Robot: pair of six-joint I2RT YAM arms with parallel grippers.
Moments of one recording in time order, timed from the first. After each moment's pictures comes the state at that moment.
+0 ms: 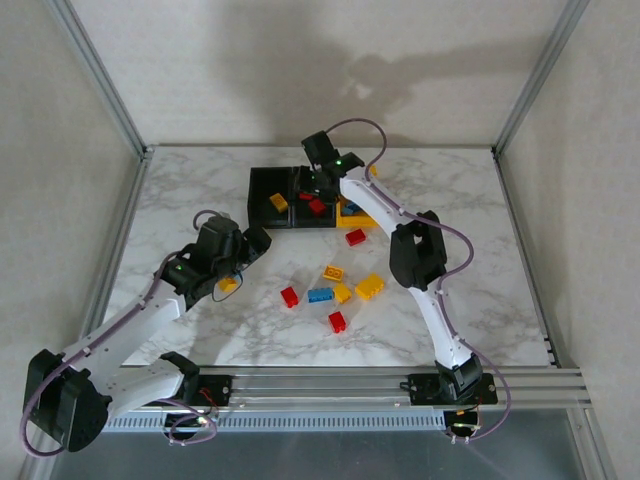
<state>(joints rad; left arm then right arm) -0.47 1.06 0.76 -0.40 -0.06 -1.06 0.62 2.40 2.25 -0.76 -0.04 0.61</state>
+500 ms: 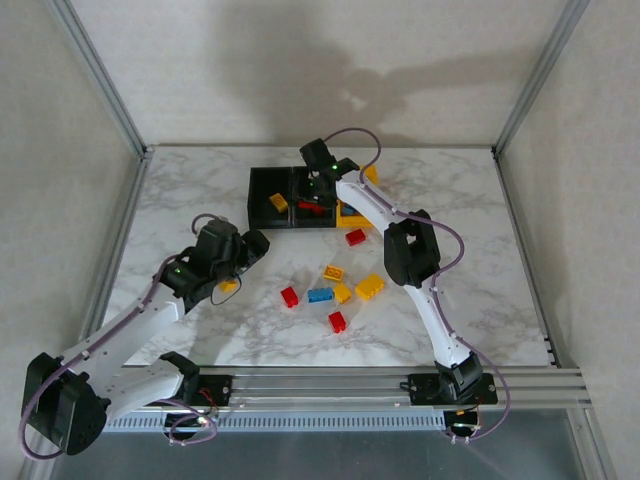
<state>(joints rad) -0.47 1.04 0.74 -0.42 -0.06 -1.08 0.62 2.46 2.26 -0.78 -0.08 0.62</state>
